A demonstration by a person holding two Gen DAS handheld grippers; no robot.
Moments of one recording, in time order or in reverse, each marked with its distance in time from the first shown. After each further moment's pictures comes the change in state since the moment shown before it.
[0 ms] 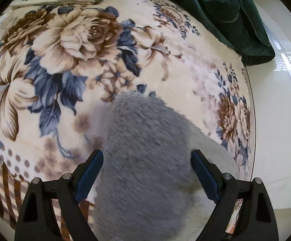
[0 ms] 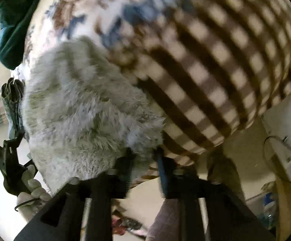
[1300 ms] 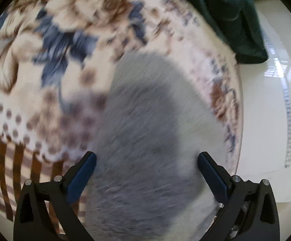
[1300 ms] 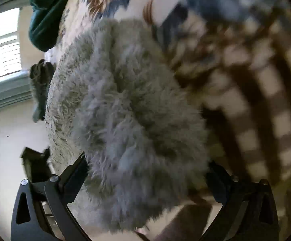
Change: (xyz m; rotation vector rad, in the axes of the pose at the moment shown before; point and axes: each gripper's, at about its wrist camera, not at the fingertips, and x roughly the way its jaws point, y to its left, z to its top) left arm 0.000 0.030 -0.050 -0.092 0.088 -0.126; right arm 0.050 0.011 0.030 -0.185 0.058 0.292
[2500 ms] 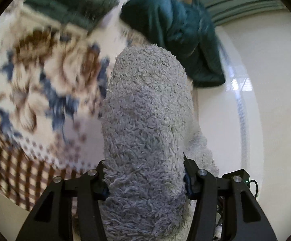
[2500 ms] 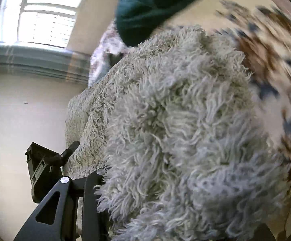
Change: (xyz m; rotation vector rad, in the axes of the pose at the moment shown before) left arm -0.196 -0.038 0.033 0.028 -0.159 -0.231; right arm -0.110 0.250 -0.073 -0.361 -0.155 0.079
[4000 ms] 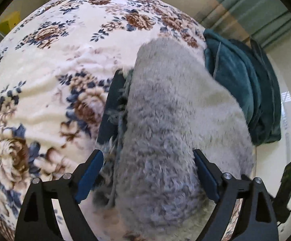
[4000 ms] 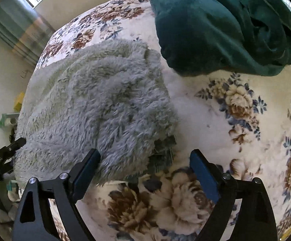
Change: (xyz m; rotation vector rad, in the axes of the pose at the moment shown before) left arm -0.048 0.215 0.445 0.082 -0.067 0.361; right arm 0.337 0.267 0.183 -0.244 -0.028 -0.600
